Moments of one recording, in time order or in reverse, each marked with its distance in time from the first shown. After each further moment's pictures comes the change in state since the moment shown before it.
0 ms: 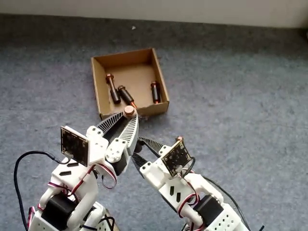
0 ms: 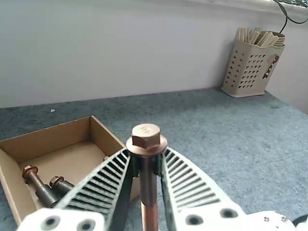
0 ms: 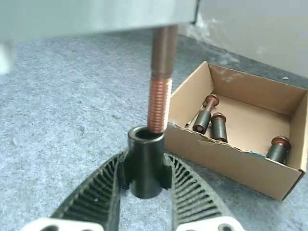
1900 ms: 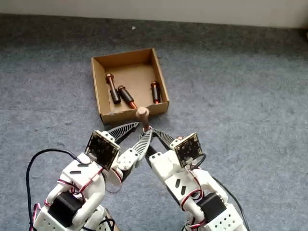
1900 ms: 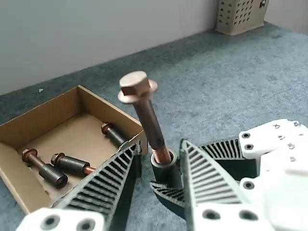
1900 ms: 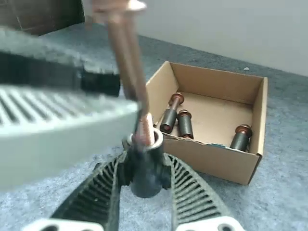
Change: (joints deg) left arm 3.0 0.1 4.4 6.0 -10.9; right arm 8.8 -0.2 -0.4 0.1 -2.7
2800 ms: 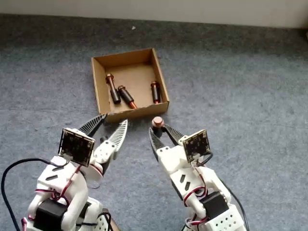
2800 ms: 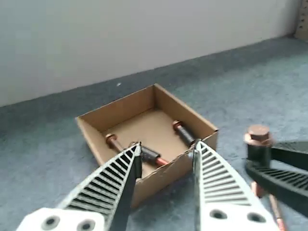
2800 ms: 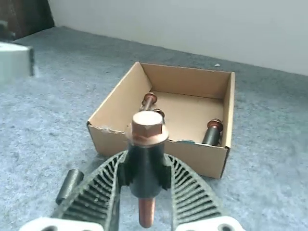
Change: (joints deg) left arm -16.4 -0.9 -8.4 9.5 -3.9; right arm 6.9 -0.4 0.4 0.0 -0.4
